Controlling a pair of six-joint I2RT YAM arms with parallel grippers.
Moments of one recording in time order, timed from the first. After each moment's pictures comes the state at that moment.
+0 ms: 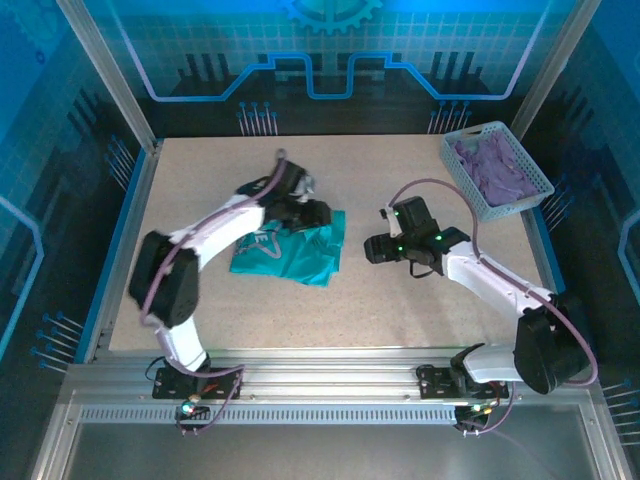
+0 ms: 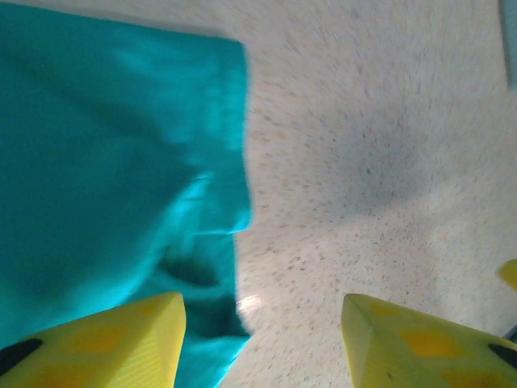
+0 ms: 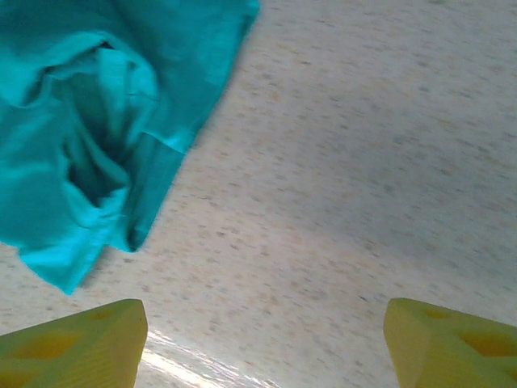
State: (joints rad) left arm -0.42 1.74 1.34 -0.55 0.32 -0.62; right arm 0.48 1.35 0.90 -0.49 -0.06 0.23
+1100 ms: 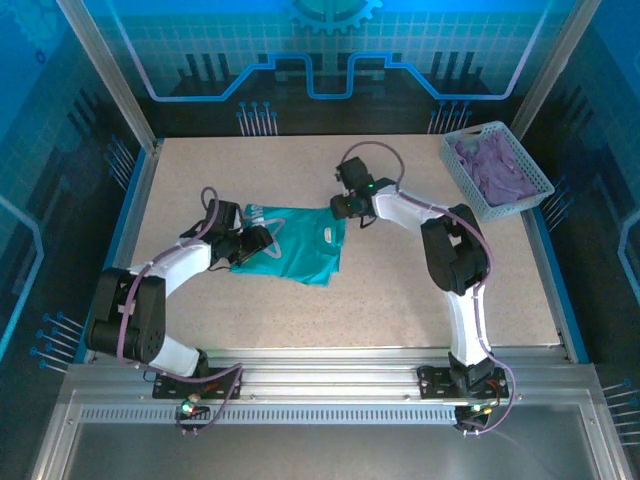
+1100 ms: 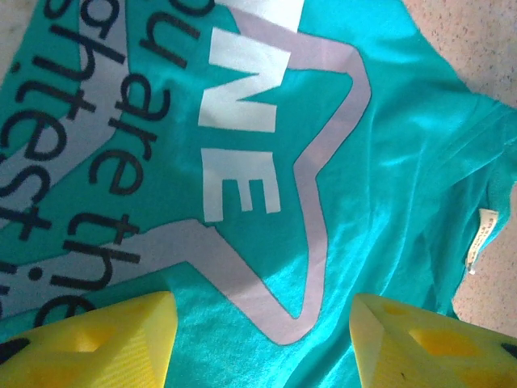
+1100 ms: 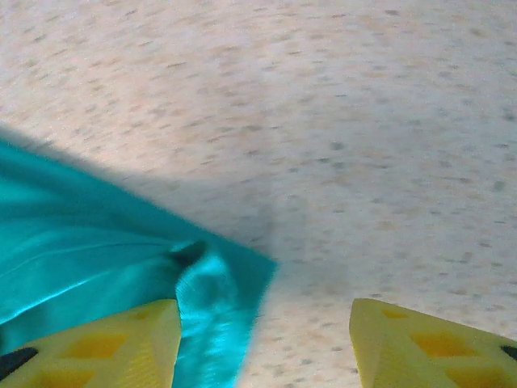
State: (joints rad) left arm -0.15 1.48 0.78 -0.26 0.29 -0.72; right arm 0.49 2.12 1.59 -0.48 0.10 0.22
